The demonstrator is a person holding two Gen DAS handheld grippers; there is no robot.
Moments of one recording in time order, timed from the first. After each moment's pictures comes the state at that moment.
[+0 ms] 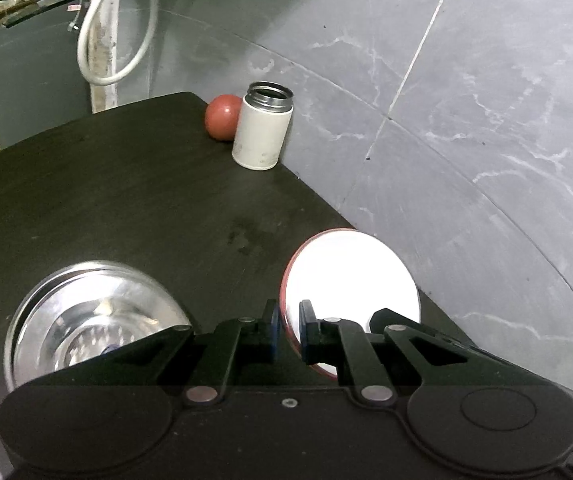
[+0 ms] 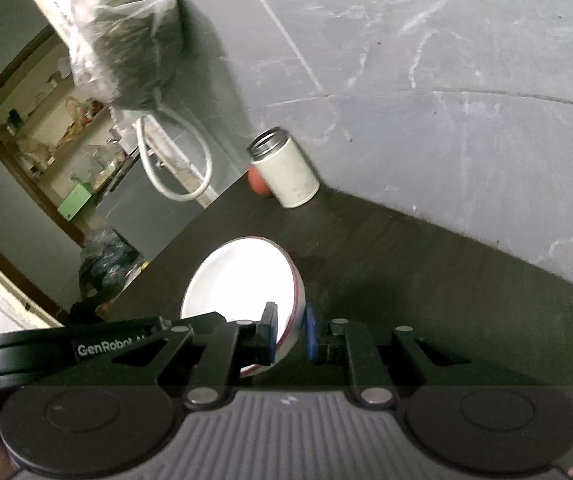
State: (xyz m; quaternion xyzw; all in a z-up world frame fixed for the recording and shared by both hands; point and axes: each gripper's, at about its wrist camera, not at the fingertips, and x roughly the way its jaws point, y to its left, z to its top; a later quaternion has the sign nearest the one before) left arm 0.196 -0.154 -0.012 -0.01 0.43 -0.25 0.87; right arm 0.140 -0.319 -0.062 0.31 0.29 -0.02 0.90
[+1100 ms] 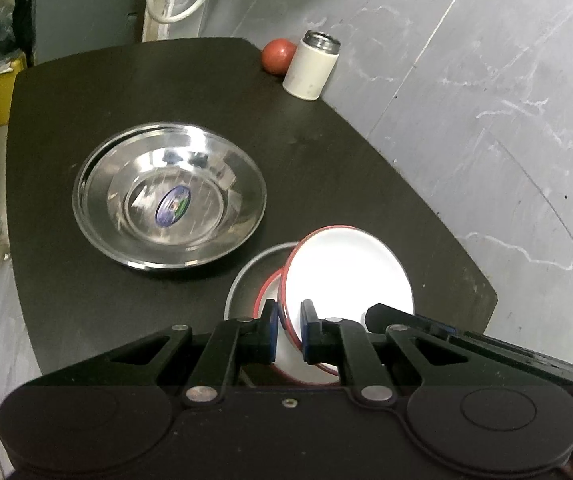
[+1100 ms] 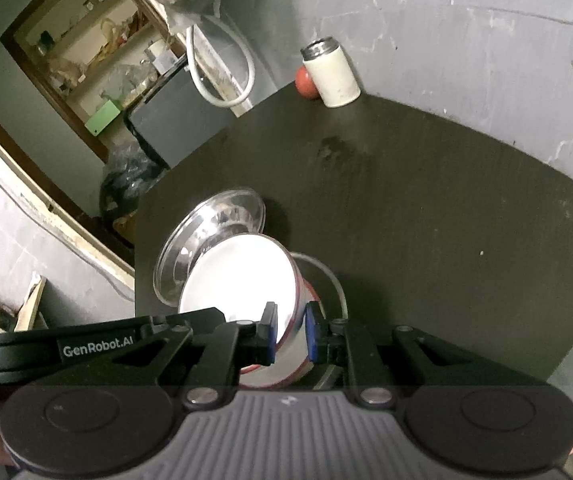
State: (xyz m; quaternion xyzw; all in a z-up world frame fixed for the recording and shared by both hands) left arm 0.101 -0.070 -0.039 -0.06 0.48 -0.22 0.85; right arm 0.056 -0.259 -0.069 0.27 0.38 0.05 0.89
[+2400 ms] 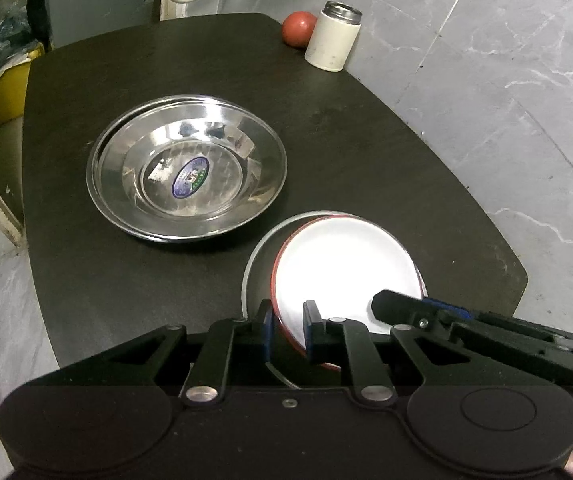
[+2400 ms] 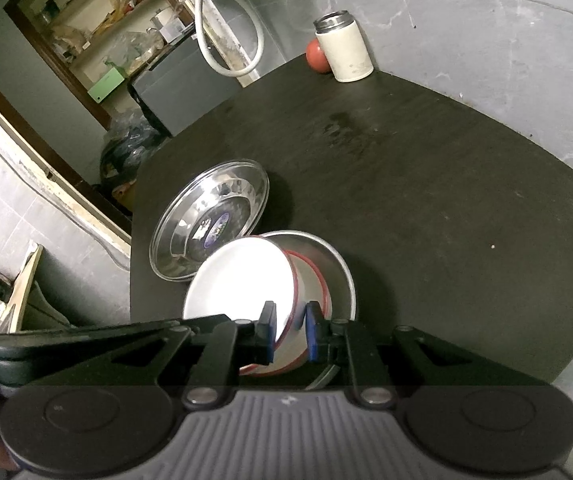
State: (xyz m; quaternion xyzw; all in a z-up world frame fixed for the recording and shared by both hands) left arm 0.099 -0.081 -0.047 -0.02 0.51 -0.18 0.84; right arm 0.064 -0.255 -0.070 0.24 0.41 0.07 0.88
